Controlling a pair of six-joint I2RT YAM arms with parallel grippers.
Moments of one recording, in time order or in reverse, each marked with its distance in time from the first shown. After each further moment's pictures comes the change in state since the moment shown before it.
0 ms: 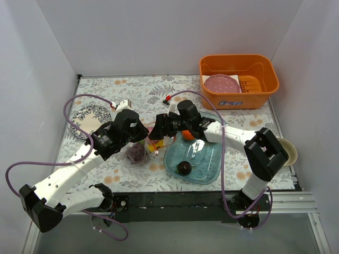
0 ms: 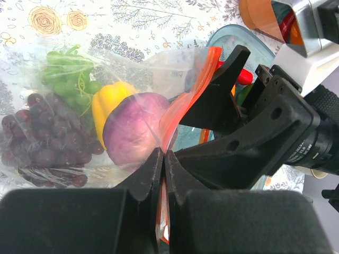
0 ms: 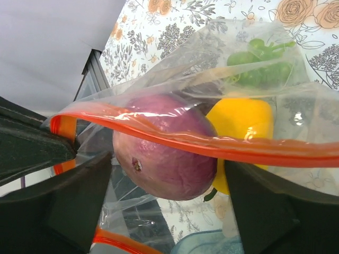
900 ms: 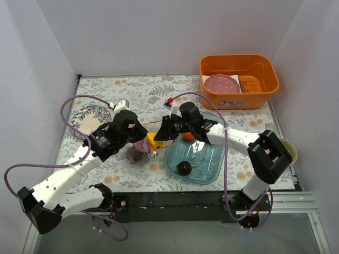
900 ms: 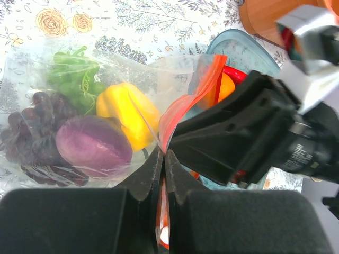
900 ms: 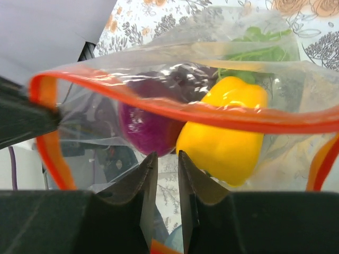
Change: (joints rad) left arm 0.000 -0.021 0.000 -0.015 -0.019 -0.009; right arm 0.004 -0.063 -0.058 -0.001 0.016 -0.032
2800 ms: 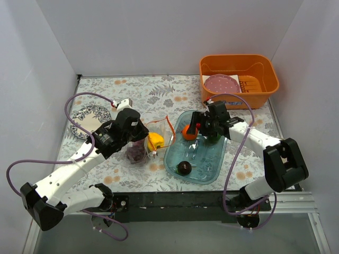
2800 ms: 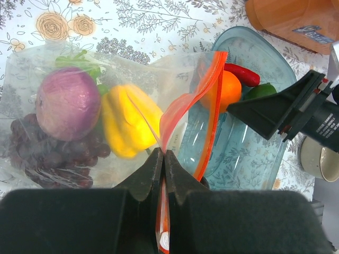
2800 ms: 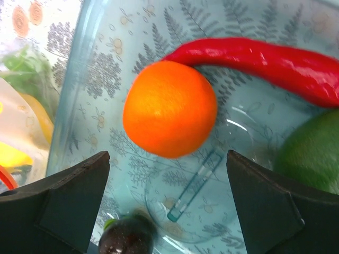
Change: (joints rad) left arm 0.000 0.042 0.016 0.005 0.000 0.037; right arm -0.323 -0.141 -0.133 -0.406 0.354 -0.084
